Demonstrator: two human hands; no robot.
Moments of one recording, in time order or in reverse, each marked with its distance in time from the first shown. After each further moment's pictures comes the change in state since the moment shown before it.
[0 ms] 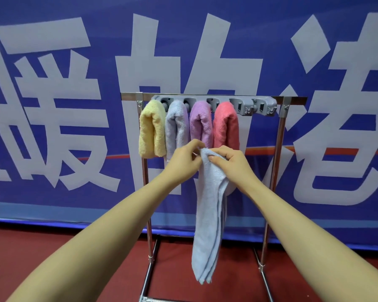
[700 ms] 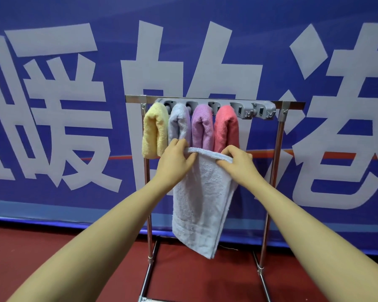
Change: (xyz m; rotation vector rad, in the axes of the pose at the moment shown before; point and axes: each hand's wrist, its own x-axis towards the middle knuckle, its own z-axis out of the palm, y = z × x) left_hand -0.009 -0.009 -0.013 0.237 0.230 -0.038; right_hand 0.000 -0.004 -0.014 -0.492 0.079 0.043
